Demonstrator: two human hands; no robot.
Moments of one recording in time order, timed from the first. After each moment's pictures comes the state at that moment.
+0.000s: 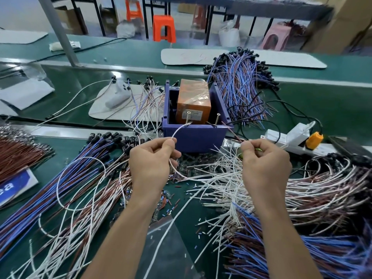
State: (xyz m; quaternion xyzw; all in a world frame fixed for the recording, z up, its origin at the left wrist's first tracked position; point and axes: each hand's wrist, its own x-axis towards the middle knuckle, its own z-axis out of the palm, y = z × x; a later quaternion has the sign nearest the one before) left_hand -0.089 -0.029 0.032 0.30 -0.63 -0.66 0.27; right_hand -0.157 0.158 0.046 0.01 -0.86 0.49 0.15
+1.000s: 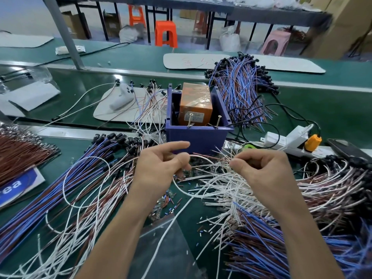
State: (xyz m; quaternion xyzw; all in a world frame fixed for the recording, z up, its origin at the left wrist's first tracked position) left_hand -0.066 -0.034 0.037 0.17 -0.68 -0.70 0.16; right_hand -0.136 0.182 0.073 0.19 -0.82 0.54 -0.03
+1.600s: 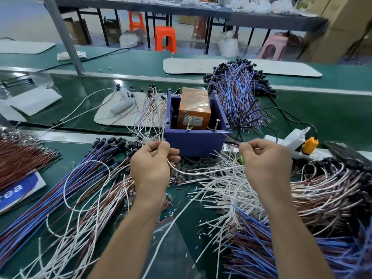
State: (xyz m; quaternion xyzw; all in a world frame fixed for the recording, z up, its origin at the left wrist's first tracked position) left_hand -0.087 -0.027 0.030 0.32 -0.57 -0.69 0.31; right_hand -0.159 0.165 0.069 0.05 -0.86 0.49 0.11
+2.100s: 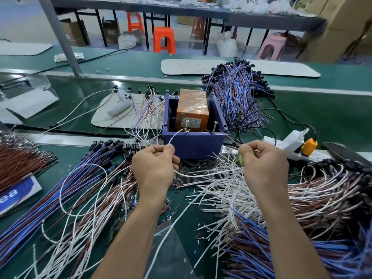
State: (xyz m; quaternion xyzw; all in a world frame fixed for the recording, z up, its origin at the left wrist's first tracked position) left_hand -0.103 -0.024 0.027 0.36 -0.64 -0.61 0.29; right_hand -0.165 0.164 0.060 0.04 -0.86 0.49 0.11
